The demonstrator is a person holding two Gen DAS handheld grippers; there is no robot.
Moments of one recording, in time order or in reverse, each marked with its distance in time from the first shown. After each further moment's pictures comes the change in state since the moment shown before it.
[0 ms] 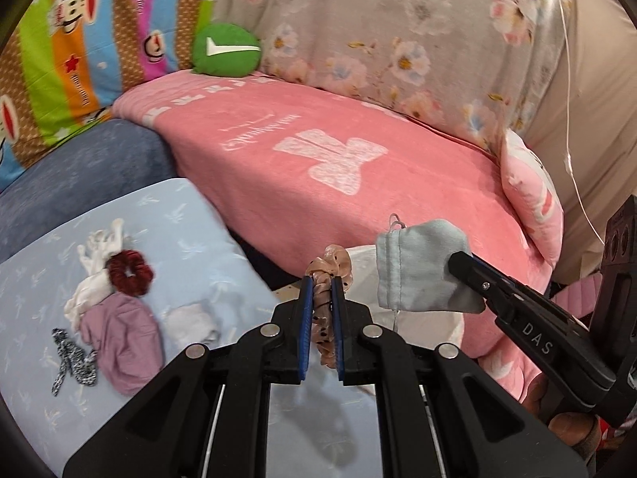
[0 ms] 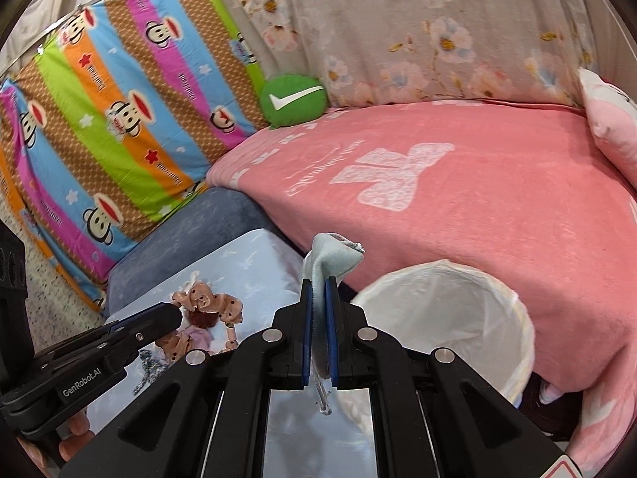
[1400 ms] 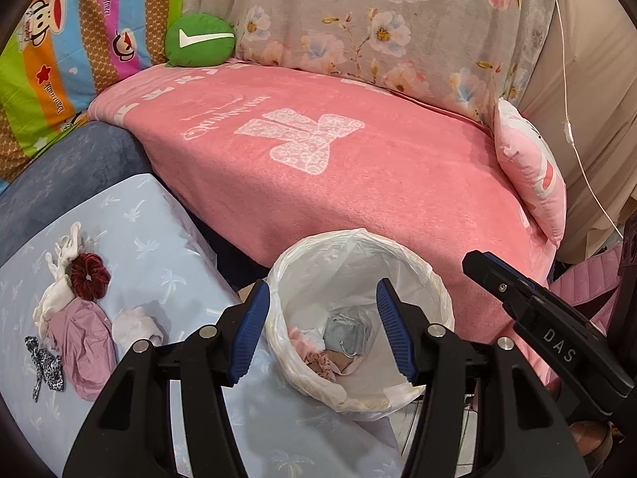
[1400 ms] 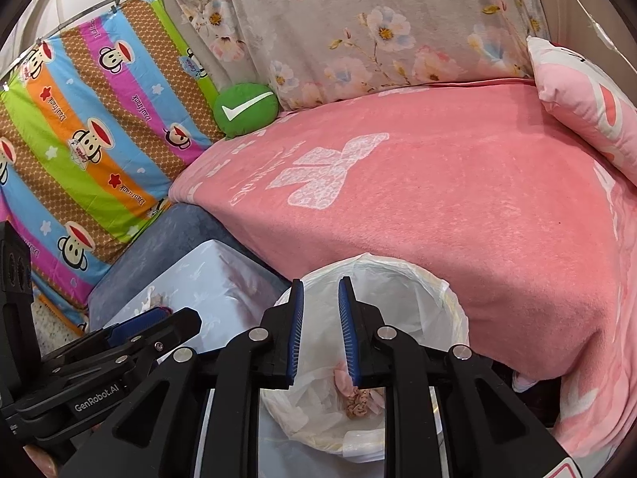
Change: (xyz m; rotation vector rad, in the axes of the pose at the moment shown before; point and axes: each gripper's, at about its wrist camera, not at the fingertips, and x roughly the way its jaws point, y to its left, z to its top) left arm 0.041 -0.047 -0.001 0.043 0.054 0.009; right arm -0.002 -0.074 -0.002 0.082 0.001 -0.057
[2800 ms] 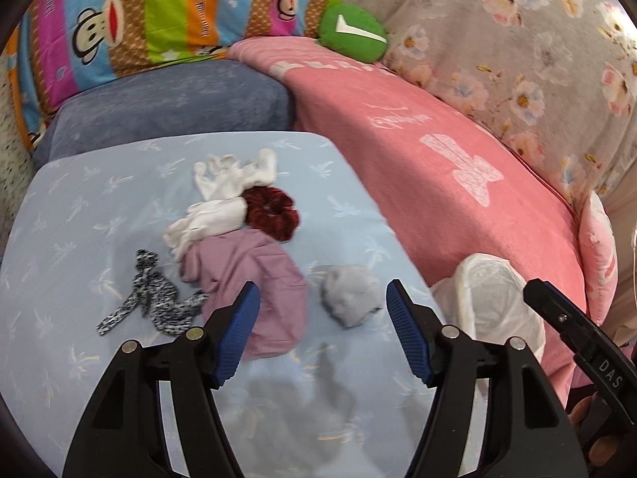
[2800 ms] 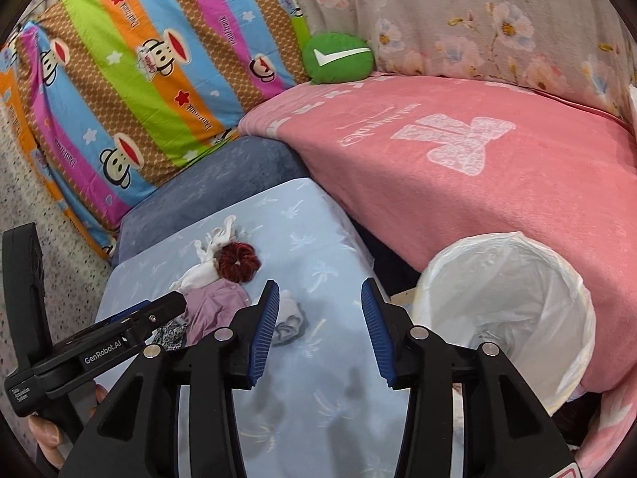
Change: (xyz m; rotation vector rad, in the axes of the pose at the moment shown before) left arm -0.059 0.194 -0.066 -0.374 -0.041 0.198; right arm 0.047 0.178 -0.059 -0.253 0.143 0.127
